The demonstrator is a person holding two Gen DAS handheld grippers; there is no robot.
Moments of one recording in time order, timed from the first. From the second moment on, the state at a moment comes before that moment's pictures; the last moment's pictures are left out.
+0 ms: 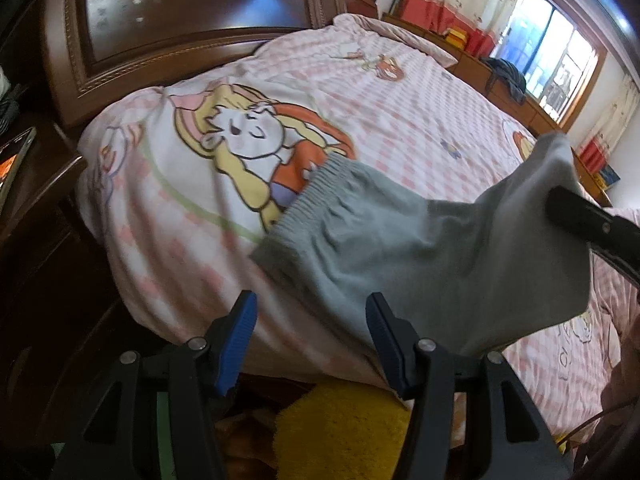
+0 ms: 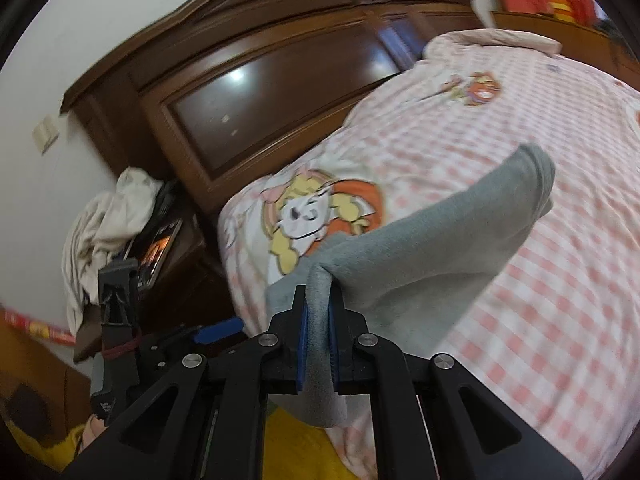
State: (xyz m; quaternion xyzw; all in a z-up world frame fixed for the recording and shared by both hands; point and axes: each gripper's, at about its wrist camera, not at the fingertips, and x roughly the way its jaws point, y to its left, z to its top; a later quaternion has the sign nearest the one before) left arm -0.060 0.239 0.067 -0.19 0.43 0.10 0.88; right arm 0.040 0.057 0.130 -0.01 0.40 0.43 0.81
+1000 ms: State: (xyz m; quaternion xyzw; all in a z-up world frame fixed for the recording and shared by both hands) left arm -0.077 0.263 0.092 -0.23 0.38 0.10 0.89; right arm 0.073 0.078 0.084 0.07 0.46 0.38 0.80
